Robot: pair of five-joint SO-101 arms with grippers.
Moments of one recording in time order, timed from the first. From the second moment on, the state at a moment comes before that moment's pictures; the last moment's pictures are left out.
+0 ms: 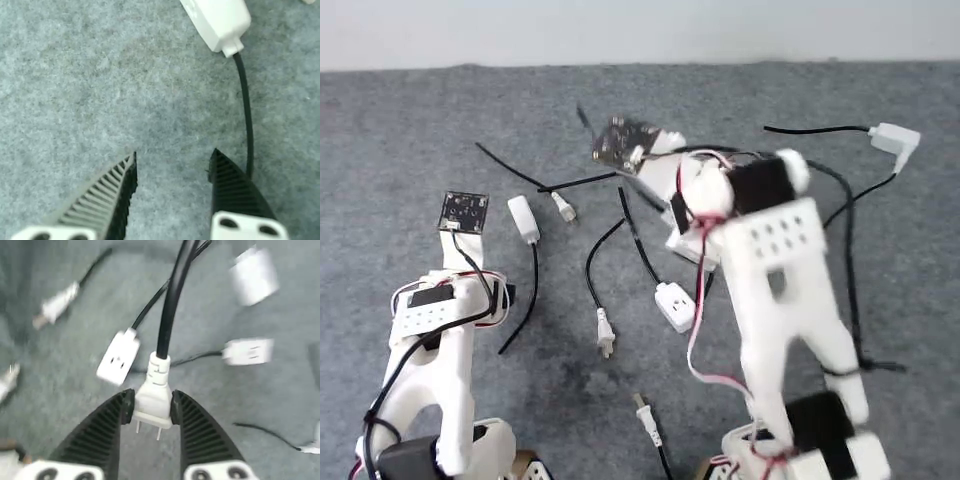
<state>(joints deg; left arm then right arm) -17.4 -20.8 61.1 37.6 -9.5 -21.8 -9.7 -14.3 100.5 44.2</state>
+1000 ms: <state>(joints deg) 10.9 -94.1 67.6 51.0 -9.5 -30.7 -34.4 -18.9 88.7 12.1</state>
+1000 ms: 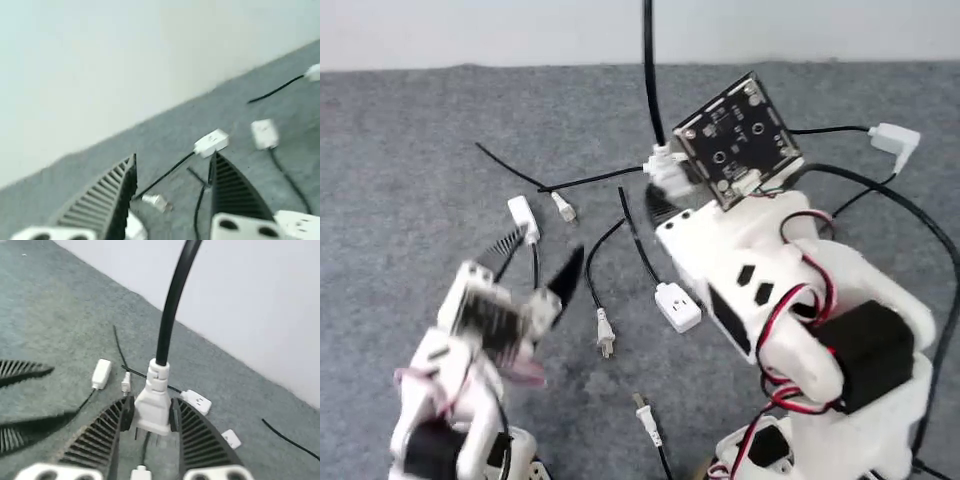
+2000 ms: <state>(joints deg) 41.7 -103.5 50.6 59.5 -34.7 -52.5 -33.0 -18.9 79.2 11.4</state>
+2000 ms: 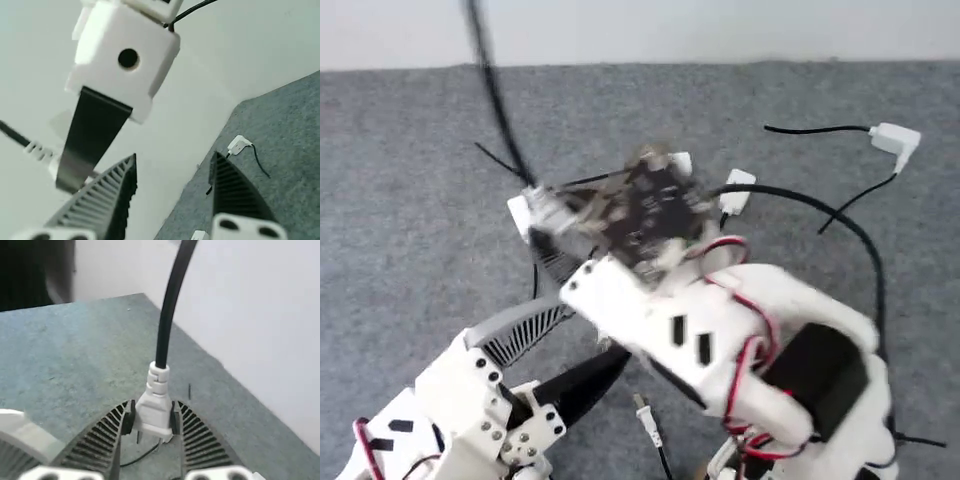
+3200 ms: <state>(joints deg) 38.4 -103.5 55.1 56.9 -38.3 -56.6 -37.5 -18.5 89.2 14.3</state>
